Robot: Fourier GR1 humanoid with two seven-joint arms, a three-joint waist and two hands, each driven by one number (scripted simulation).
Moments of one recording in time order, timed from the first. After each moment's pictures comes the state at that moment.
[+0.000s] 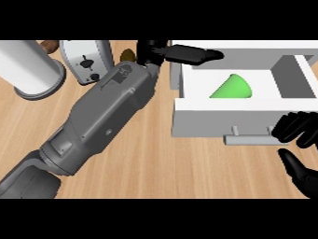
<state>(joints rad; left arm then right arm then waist) -1.21 0.07 -0.45 -0.65 0.80 0.41 -0.44 -0.07 -0.20 -0.11 -2.09 -0.29 0.32 0.17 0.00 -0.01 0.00</state>
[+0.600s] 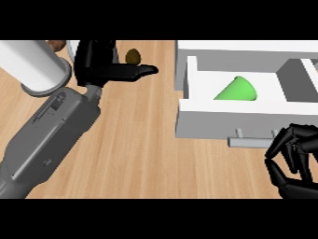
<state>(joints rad) -0.83 0.32 -0.42 -1.11 0.81 0.43 -0.33 -0.01 -0.27 -0.05 -2.09 -0.08 0.39 0.15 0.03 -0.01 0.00</state>
